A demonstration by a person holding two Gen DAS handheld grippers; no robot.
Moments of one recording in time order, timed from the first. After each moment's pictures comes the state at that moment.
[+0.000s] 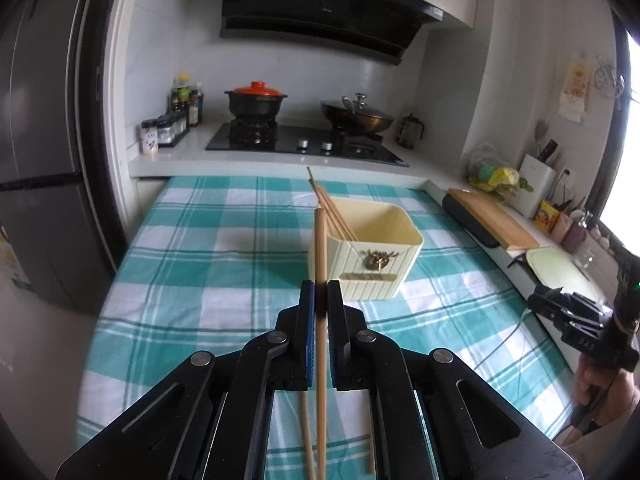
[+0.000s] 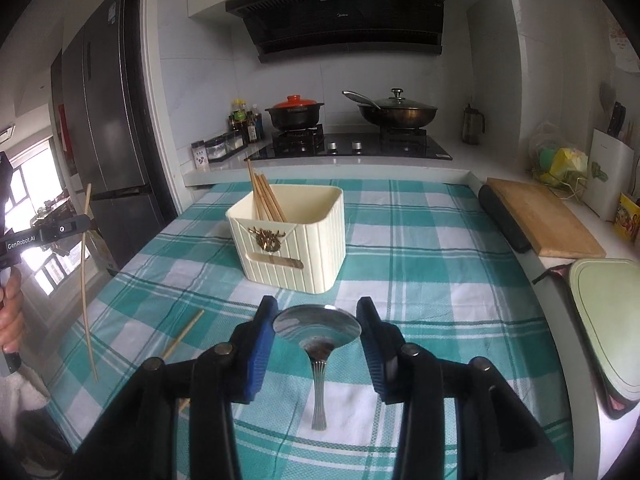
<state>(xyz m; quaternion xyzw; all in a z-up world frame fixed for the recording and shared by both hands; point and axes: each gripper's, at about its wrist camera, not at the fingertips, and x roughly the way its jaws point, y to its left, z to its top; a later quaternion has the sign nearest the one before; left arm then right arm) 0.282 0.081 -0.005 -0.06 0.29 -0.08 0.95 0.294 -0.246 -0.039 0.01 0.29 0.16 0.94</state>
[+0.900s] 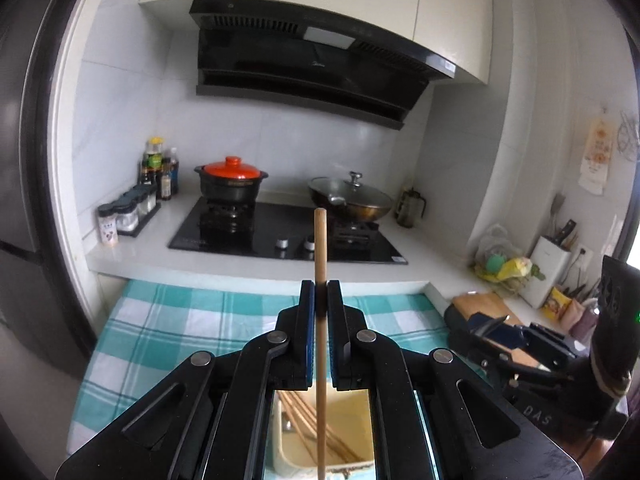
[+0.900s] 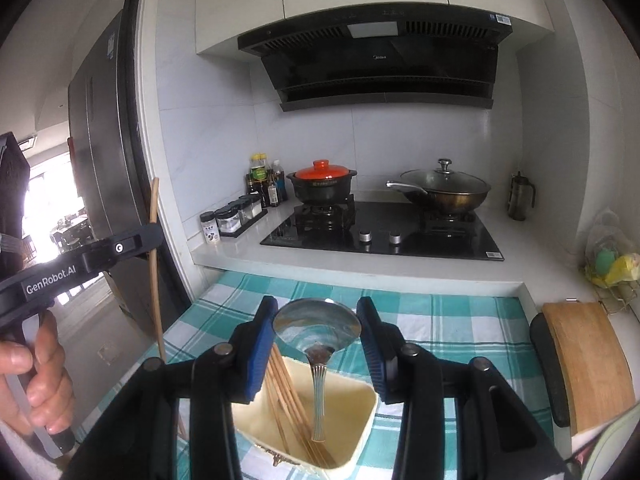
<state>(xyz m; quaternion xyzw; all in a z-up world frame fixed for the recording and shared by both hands) 0.491 0.037 0.093 -0.09 0.20 -0.07 0.97 0.512 -0.168 0.066 0.00 0.25 0.21 0.95</state>
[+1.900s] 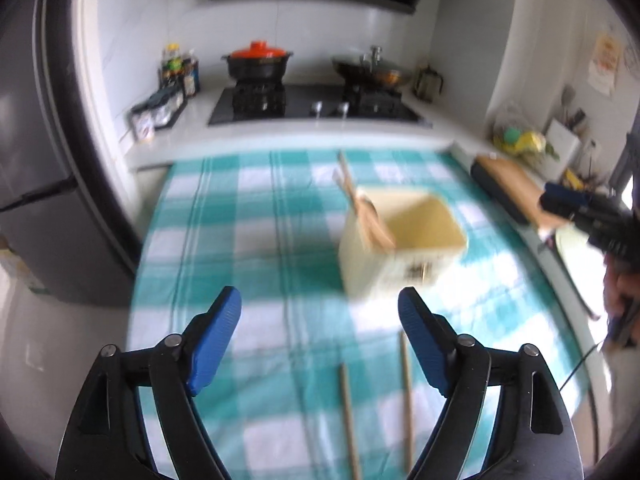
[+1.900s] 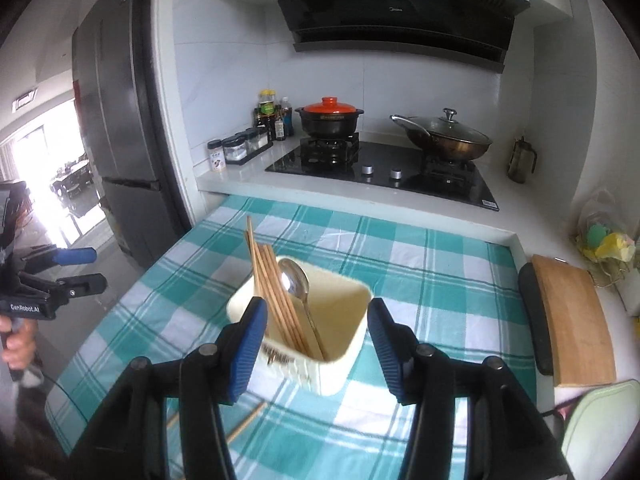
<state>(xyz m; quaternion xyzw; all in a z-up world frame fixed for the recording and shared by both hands) 0.358 0.112 0.007 -0.01 0.41 -0.06 0.91 0.400 -0.186 0.036 -0.07 0.33 0.22 0.92</state>
